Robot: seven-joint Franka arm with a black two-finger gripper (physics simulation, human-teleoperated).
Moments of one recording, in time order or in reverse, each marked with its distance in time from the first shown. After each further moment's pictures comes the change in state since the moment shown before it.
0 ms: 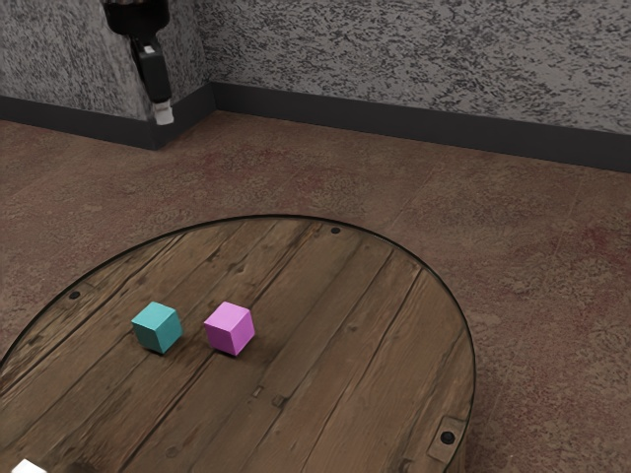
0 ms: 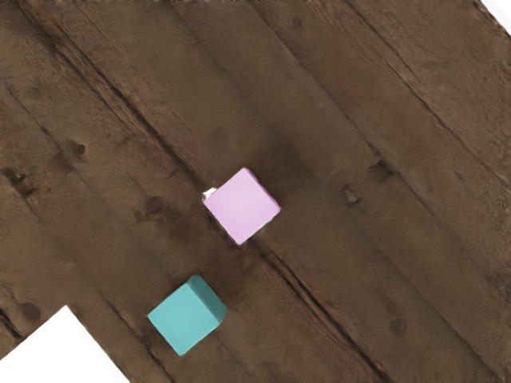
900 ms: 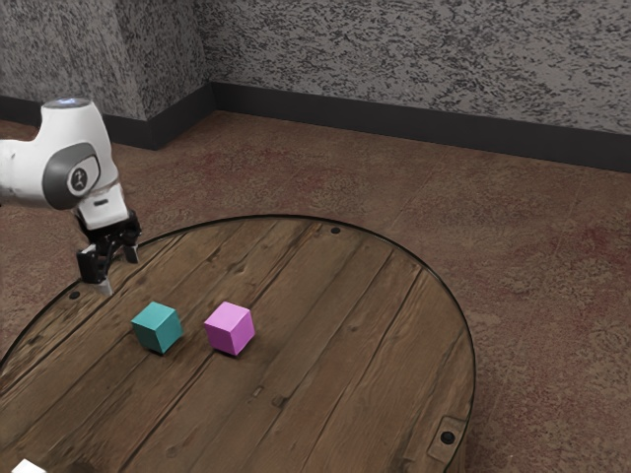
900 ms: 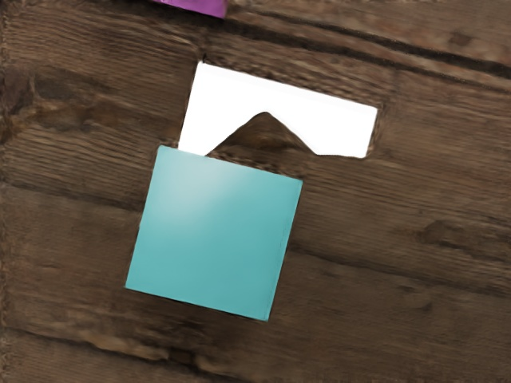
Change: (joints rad) arm 0.101 -0.005 0.247 -0.908 -0.035 0.829 0.973
